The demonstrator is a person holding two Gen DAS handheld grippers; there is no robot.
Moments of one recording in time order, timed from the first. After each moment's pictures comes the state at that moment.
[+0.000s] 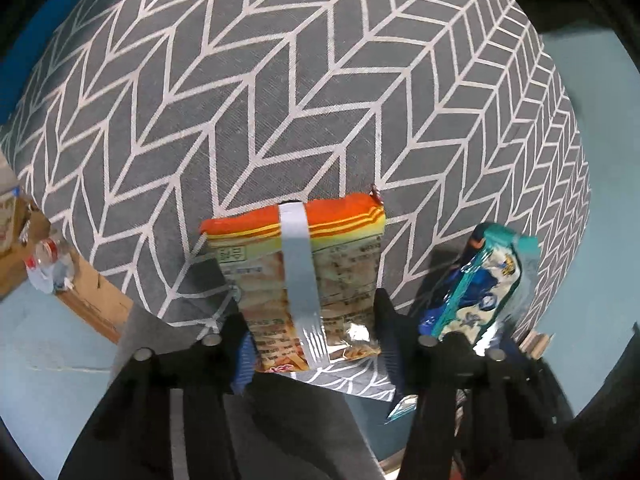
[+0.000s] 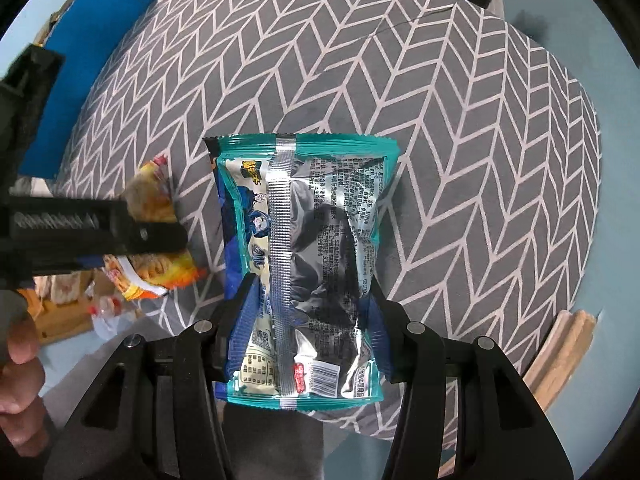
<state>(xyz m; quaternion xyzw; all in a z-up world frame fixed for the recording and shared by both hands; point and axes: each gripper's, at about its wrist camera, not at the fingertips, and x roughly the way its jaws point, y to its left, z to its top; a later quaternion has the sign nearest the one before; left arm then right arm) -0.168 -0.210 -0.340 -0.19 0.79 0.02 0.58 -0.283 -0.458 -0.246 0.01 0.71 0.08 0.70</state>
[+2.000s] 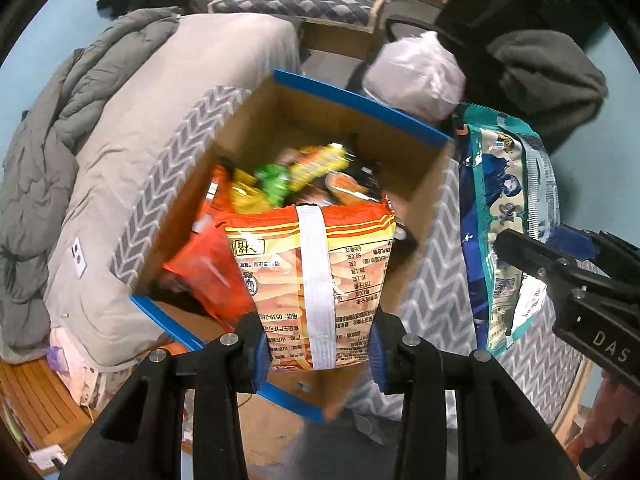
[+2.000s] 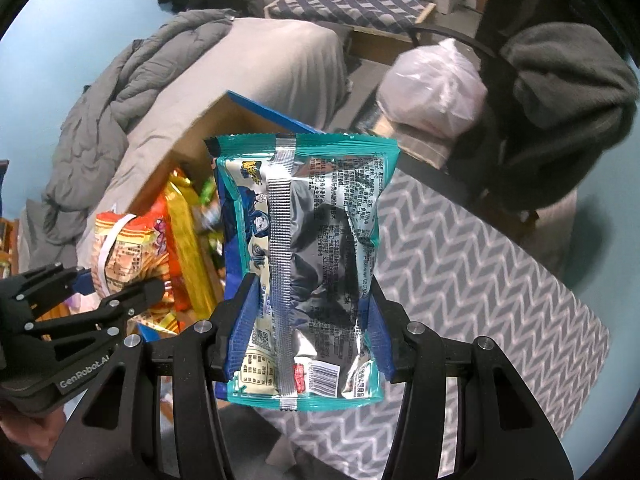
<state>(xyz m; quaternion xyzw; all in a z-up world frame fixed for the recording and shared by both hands) -0.028 0.038 -0.142 -0.02 0.63 0.03 0.78 -0.049 -0.202 -0.091 -0.01 0.60 0.19 0.78</state>
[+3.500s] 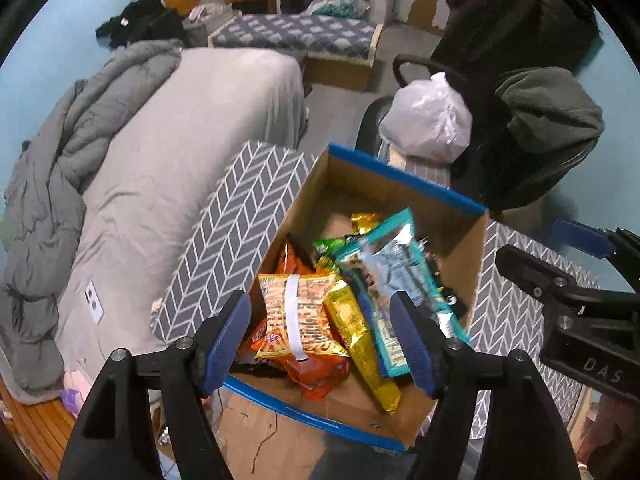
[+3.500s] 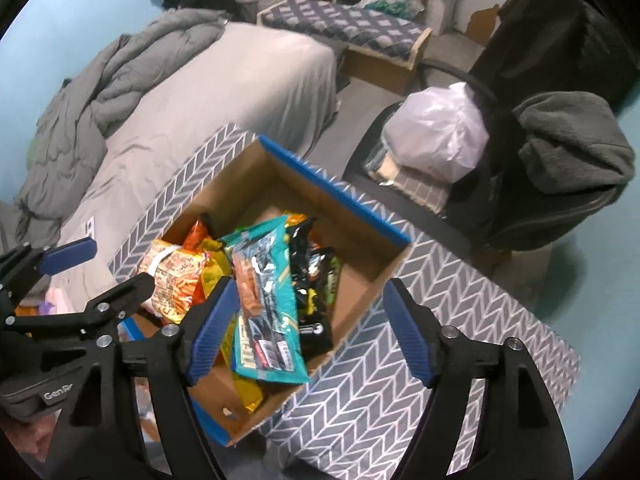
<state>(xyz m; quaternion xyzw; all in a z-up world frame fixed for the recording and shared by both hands) 0.009 0.107 -0.092 0.00 0.58 0.00 0.81 -0.009 -0.102 -0.055 -0.06 0.57 0.15 0.80</state>
